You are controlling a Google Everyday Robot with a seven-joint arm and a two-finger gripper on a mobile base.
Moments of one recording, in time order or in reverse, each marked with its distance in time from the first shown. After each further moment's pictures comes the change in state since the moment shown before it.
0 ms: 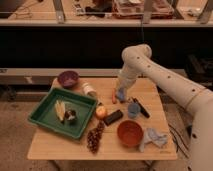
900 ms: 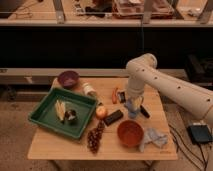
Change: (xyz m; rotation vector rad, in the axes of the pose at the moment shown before) arm 0.016 0.057 0.020 -0.078 0.099 0.143
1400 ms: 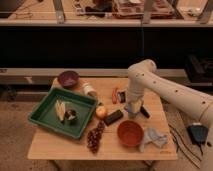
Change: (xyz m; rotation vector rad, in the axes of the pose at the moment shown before) arm 0.010 0.003 0.039 -0.007 -0.023 0.053
